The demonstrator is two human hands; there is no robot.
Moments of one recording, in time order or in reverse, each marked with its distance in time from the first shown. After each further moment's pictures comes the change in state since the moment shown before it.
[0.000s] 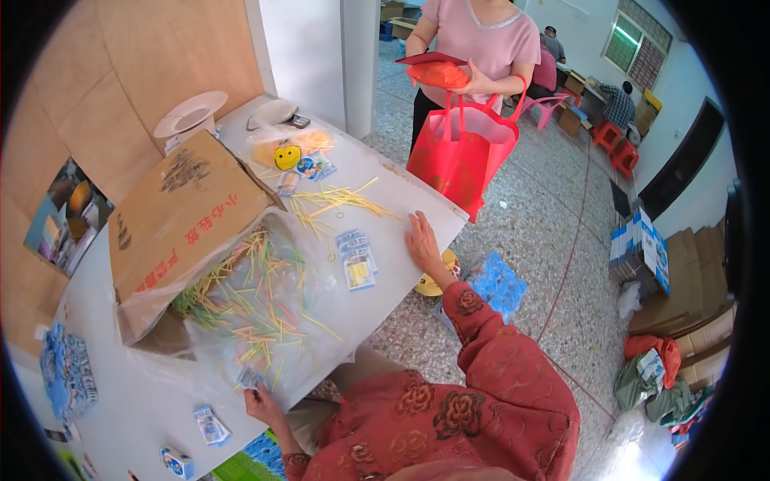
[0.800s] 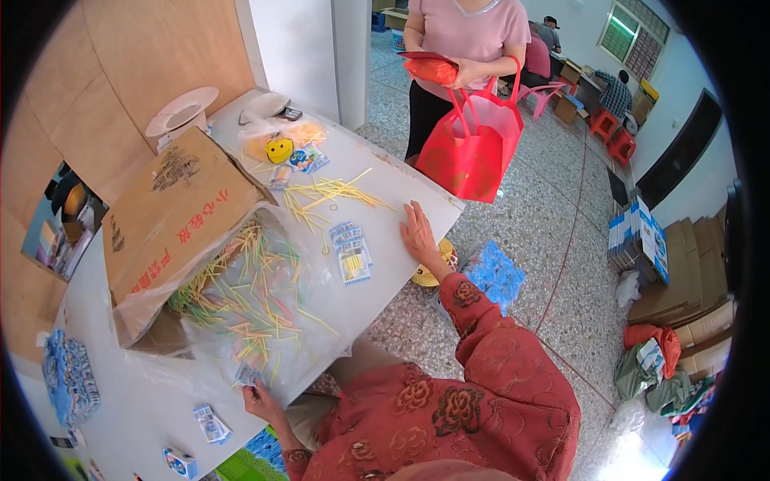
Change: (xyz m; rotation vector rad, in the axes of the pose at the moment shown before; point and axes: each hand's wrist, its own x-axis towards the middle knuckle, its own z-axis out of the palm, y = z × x) left_hand 0.000 -0.002 0.001 0.021 -0.035 -0.028; right_hand 0.001 0.003 -0.001 -0.004 0.025 -0.017
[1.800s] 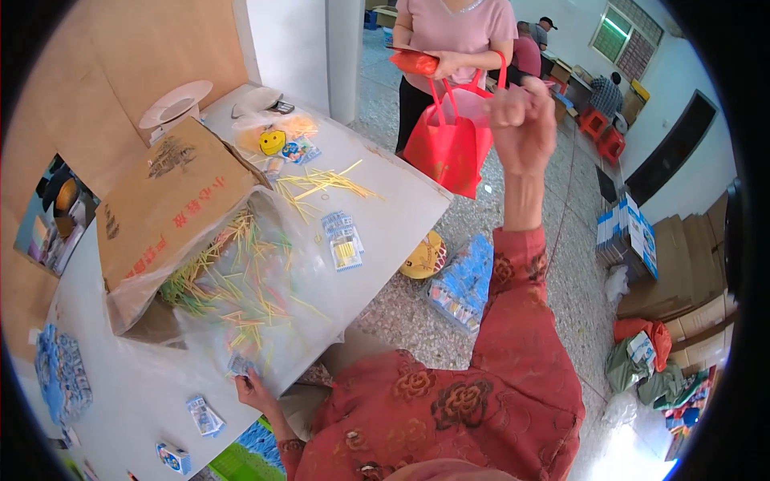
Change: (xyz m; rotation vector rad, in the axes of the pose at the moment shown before) left_hand 0.000 -0.002 -0.002 -0.021 0.008 -0.005; right_hand 0.142 -0.134 -0.285 1.609 -0.080 -0.643
